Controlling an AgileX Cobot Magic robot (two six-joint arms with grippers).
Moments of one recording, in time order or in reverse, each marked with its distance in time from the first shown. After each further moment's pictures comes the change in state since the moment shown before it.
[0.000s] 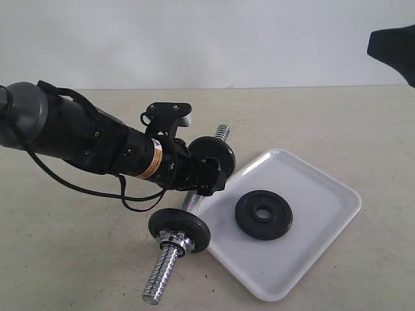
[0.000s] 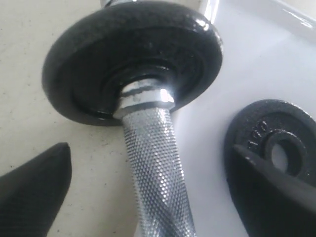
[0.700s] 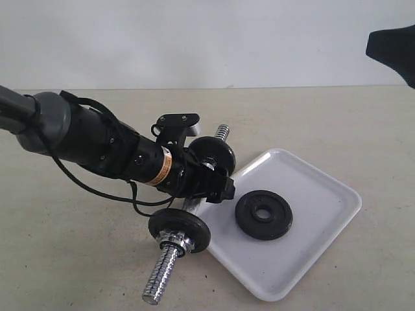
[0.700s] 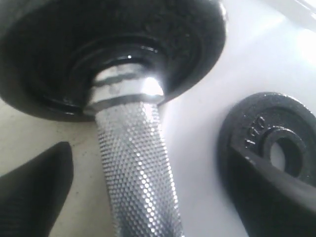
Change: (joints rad) left arm 0.000 0.084 -0.048 -0.030 -0.067 -0.002; right arm 0.000 0.000 0.000 0.000 -0.008 0.000
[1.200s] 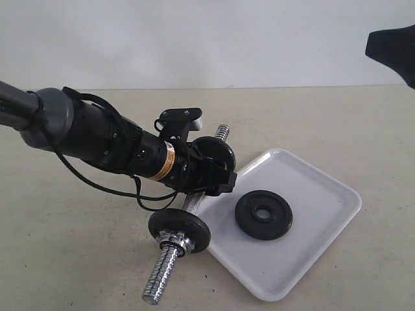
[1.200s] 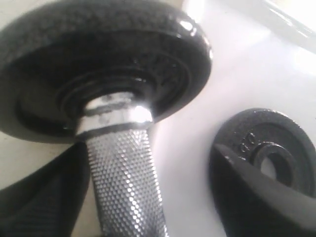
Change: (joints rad) left arm 0.000 0.005 -0.029 -0.002 -0.008 0.000; right arm 0.000 0.000 0.000 0.000 -0.002 0.000
